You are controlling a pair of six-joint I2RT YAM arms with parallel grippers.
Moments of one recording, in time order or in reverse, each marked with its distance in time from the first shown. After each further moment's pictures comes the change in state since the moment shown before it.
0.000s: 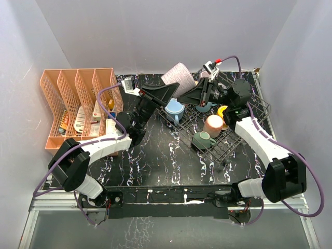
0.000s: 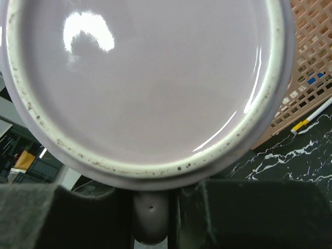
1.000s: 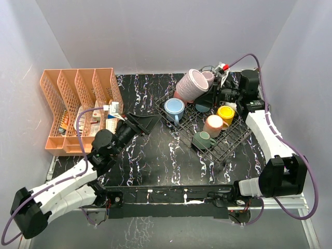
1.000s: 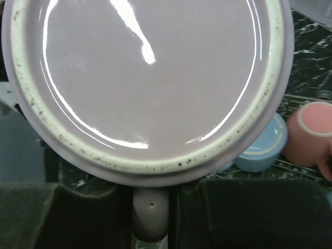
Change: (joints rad) left arm -0.006 -0.610 -0.366 -0.784 -0.078 0.140; right arm -0.201 0.027 0.113 -0.621 -0.127 -0.949
